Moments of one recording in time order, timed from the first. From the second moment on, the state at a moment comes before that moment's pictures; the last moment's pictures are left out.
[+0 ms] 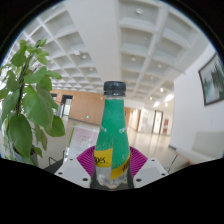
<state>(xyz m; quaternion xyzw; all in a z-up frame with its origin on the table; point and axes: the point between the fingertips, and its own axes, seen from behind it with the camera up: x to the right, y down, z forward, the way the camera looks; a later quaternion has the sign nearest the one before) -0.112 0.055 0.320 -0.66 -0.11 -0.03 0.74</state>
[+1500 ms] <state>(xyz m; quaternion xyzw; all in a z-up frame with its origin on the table) -0.080 -0.199 0.137 -0.82 -0.04 -0.03 0.56</state>
